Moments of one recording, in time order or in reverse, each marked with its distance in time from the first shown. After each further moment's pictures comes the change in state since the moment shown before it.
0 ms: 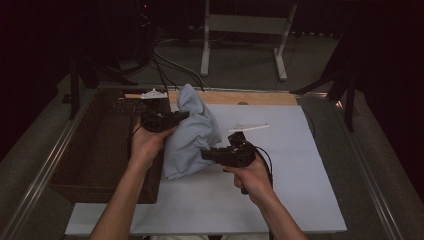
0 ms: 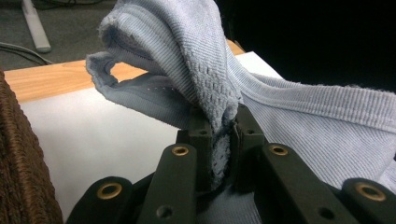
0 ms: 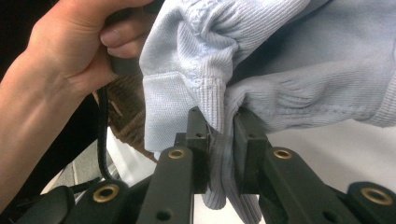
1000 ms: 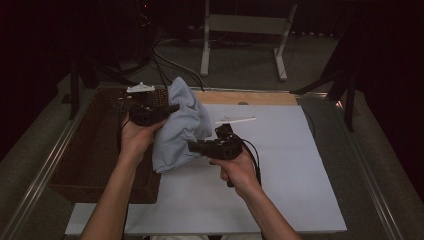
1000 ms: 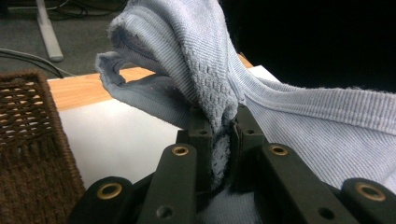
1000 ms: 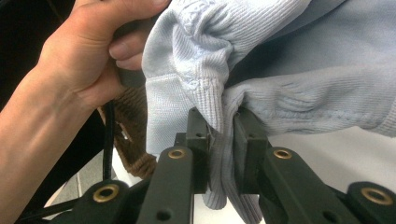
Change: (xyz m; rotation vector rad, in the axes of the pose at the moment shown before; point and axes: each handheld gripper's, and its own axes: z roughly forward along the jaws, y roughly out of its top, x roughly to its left) left arm 0.022 0.009 -0.018 -0.041 0.019 -0.010; right arm 0.014 0.020 0.023 -0.033 0.017 0.007
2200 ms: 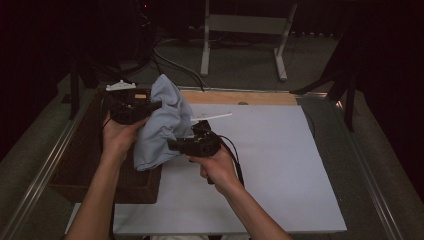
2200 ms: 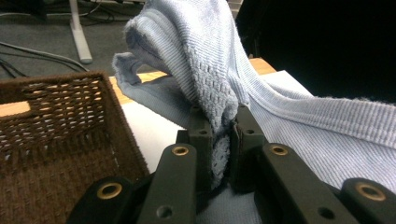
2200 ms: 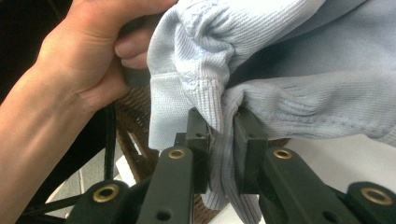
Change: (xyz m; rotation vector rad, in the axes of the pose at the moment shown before) left arm 0.027 -0.001 -0.031 -0.012 0.079 -0.011; right arm 0.029 0.015 0.040 0.025 0.023 -0.033
